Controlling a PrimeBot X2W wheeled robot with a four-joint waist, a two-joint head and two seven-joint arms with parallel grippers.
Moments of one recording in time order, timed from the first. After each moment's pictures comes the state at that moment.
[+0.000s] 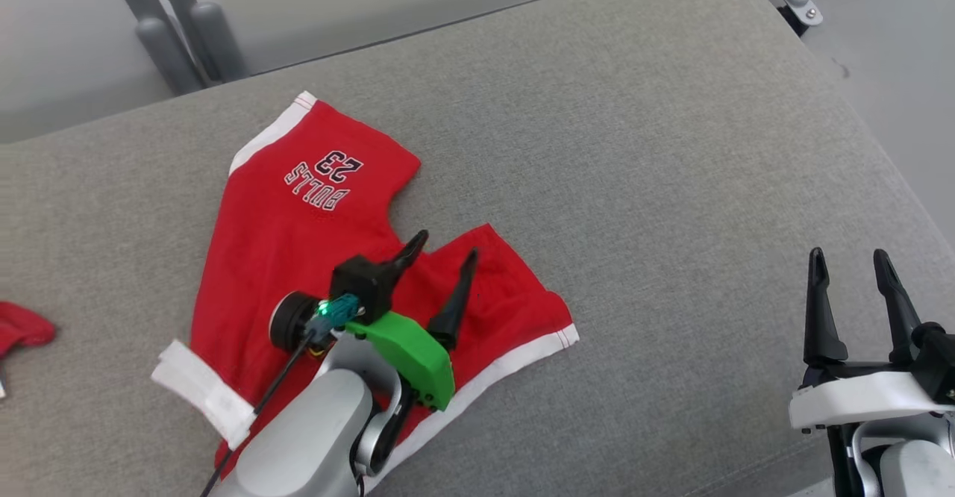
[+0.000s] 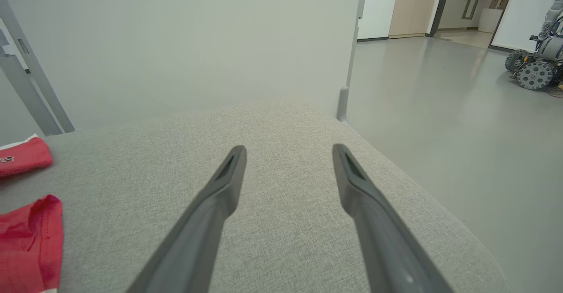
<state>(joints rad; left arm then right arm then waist) -0.53 0.17 -0.82 0.49 -0.67 0.04 -0.18 -0.02 -0.05 -0.17 0.06 0.11 0.13 -0.26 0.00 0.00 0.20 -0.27</state>
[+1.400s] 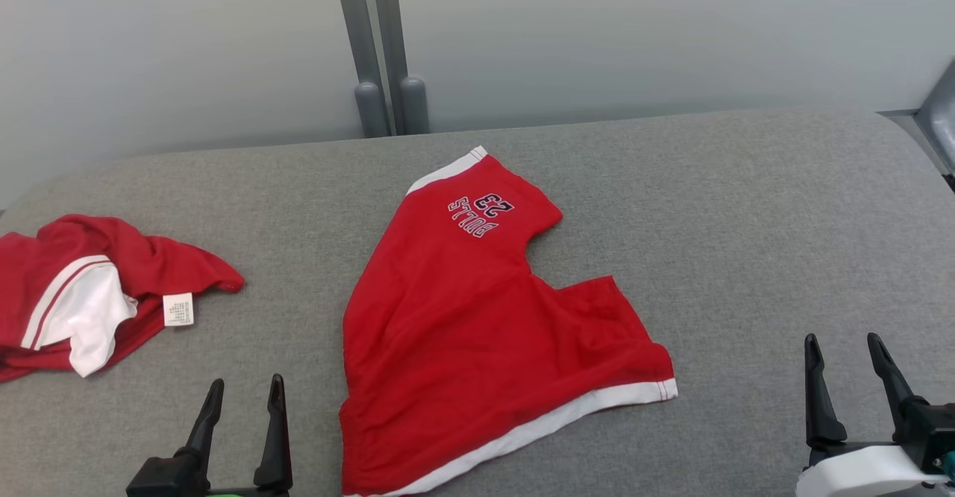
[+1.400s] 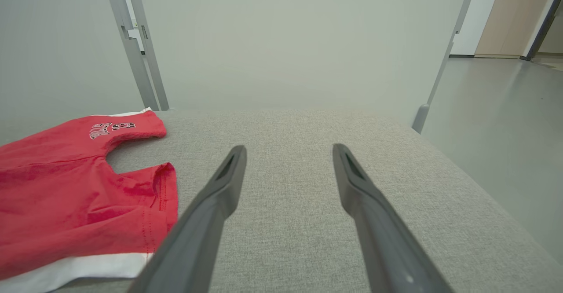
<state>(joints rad) 0.12 0.06 -0.02 0.17 -0.21 -0.12 -0.26 0.14 -0.07 -0.16 0.08 0.06 0.13 -0.26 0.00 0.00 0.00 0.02</state>
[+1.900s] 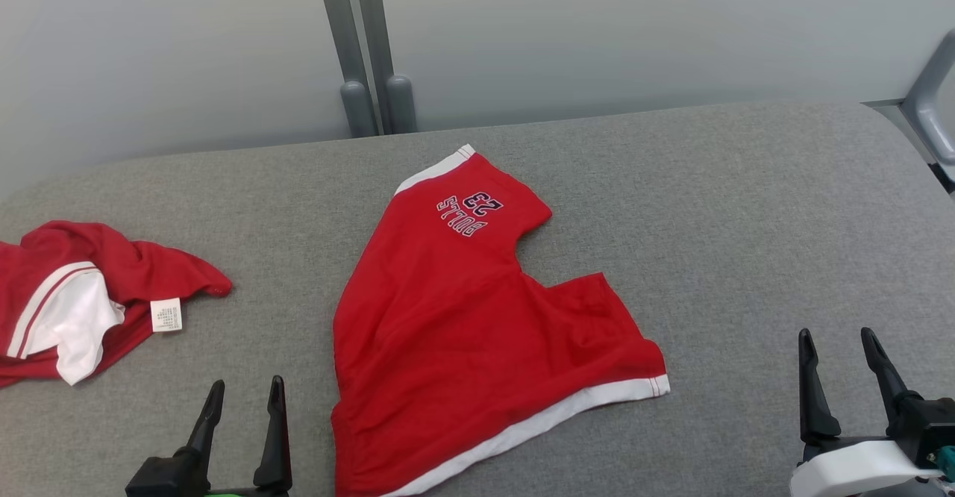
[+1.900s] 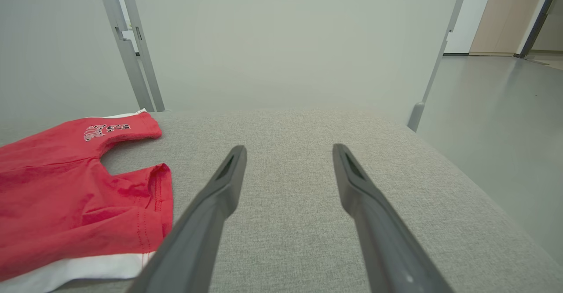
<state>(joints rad) 0.12 0.05 0.00 0.18 -0.19 -0.13 -0.26 0.12 -0.07 -0.15 0.09 0.06 0.13 -0.26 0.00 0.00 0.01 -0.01</state>
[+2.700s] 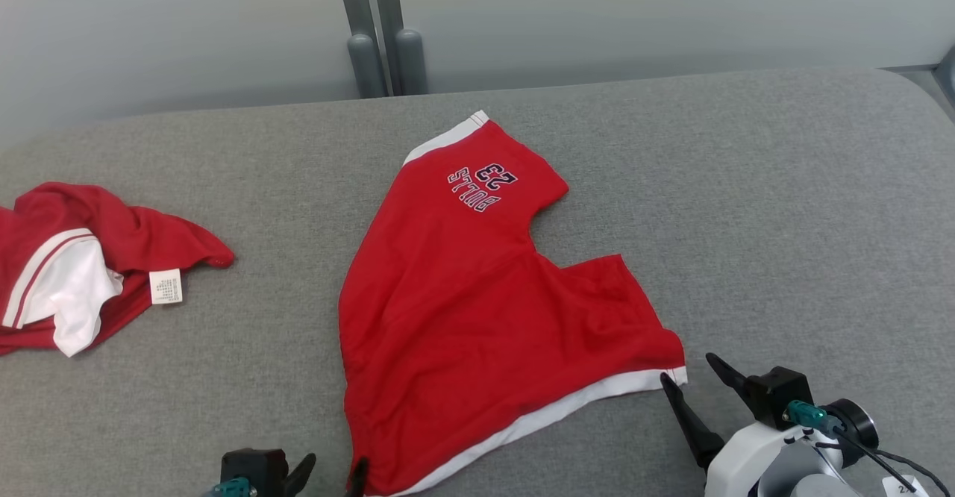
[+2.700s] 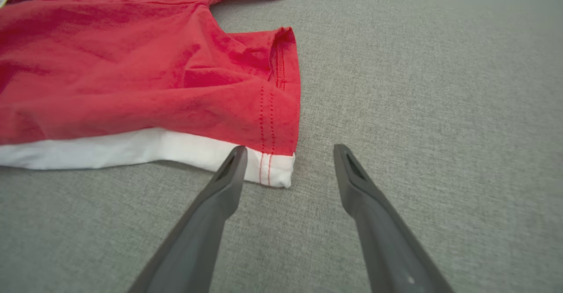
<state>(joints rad) 0.19 0.11 -0.18 0.07 -0.32 -0.11 0.25 -0.11 -0.28 0.37 0.43 0.28 0.13 -0.18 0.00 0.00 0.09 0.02</state>
